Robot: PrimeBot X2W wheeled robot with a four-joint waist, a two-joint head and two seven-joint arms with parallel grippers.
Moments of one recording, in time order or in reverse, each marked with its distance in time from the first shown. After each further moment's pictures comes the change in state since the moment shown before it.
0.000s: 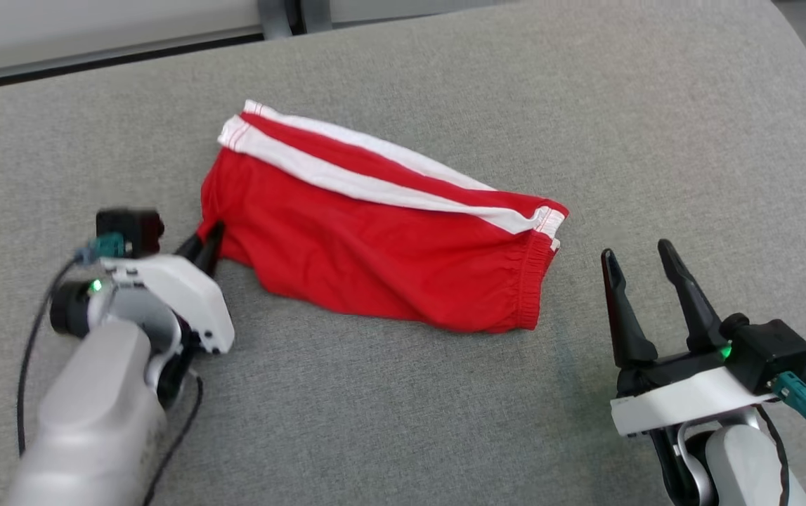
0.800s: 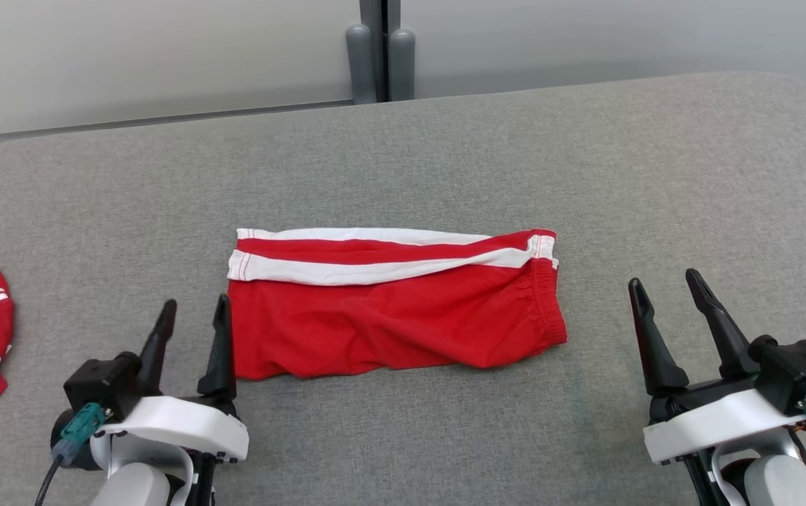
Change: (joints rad) left arm 0.537 0.014 0.130 -0.632 -0.023 0.252 -0.197; right arm 0.103 -0.051 -0.037 -0.096 0.007 0.000 0.101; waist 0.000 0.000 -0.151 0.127
